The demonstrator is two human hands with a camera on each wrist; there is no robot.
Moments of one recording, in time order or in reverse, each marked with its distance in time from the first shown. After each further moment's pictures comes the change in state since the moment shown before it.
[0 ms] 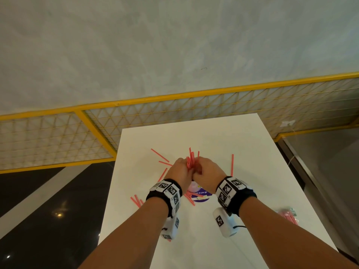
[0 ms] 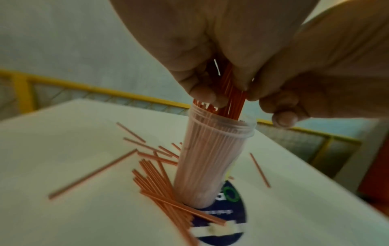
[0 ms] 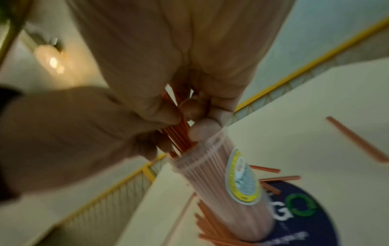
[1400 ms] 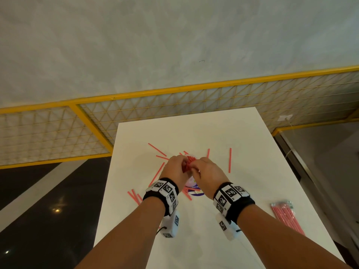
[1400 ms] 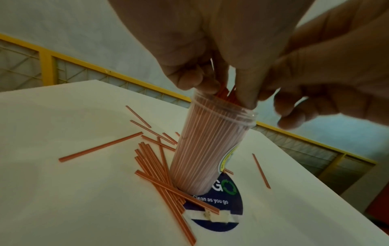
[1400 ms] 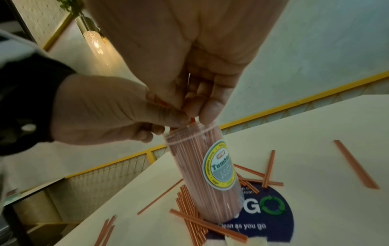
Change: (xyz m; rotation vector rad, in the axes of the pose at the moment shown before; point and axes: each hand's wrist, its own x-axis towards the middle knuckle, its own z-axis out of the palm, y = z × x) left_hand 0.001 -0.025 0.020 -0.078 0.096 -0.045; right_hand -0.021 0.017 0.019 -0.145 0.134 -0.110
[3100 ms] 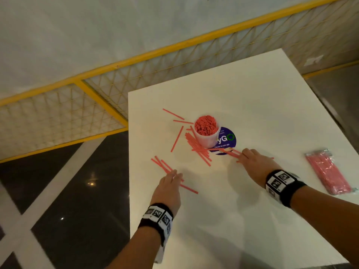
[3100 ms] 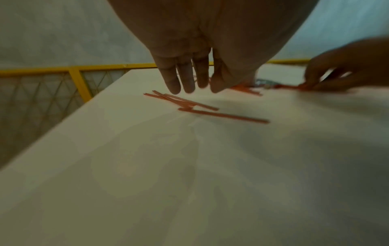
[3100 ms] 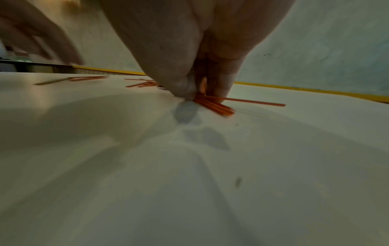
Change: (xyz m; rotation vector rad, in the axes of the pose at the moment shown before) left_hand -0.137 -0.160 -0.009 0.532 -0.263 -0.057; right_hand -0.080 0.093 0.060 -0.642 -0.368 0.021
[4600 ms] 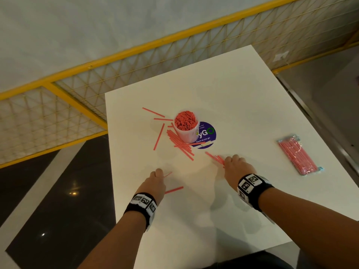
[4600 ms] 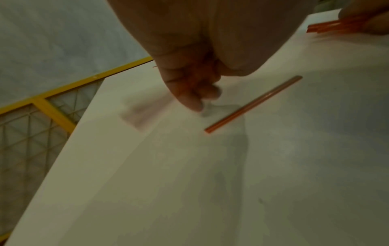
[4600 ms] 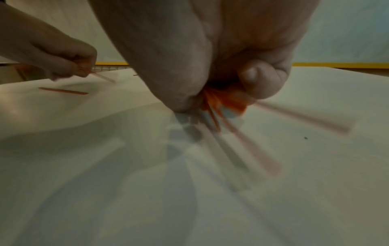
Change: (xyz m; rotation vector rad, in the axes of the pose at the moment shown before) left_hand 0.029 -0.007 0.010 0.403 -0.185 0.014; right_hand -0.029 -0.046 0.020 -0.002 -0.111 0.367
